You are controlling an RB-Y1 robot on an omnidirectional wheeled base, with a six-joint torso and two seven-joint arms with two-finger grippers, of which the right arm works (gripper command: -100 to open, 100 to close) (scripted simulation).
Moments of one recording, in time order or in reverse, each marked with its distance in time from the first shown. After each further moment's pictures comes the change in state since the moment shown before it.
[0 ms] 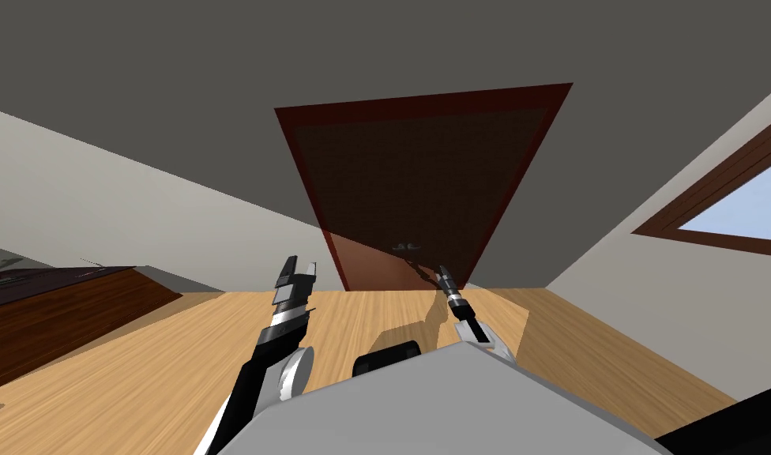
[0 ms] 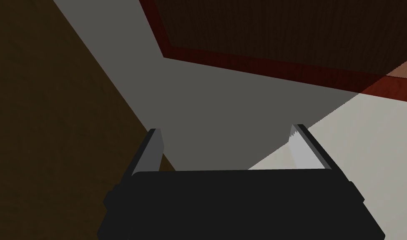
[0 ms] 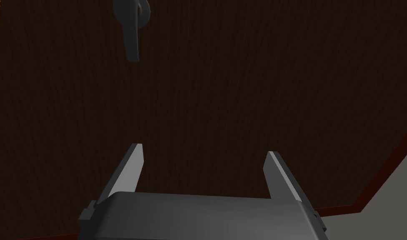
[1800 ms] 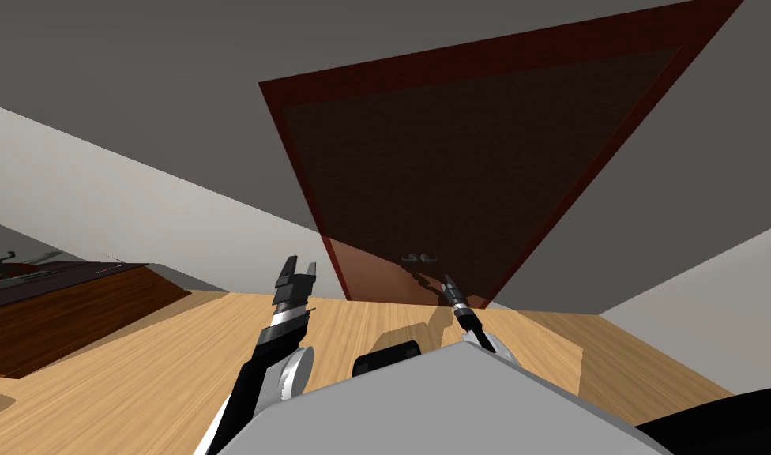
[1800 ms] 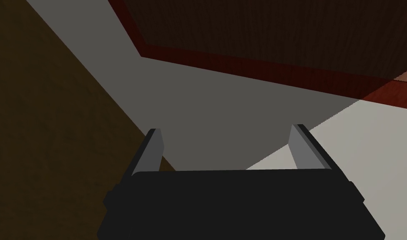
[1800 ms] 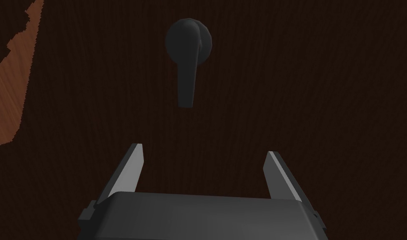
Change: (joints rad) arm -0.109 -0.045 -0.067 0.384 0.038 -0.119 -0.045
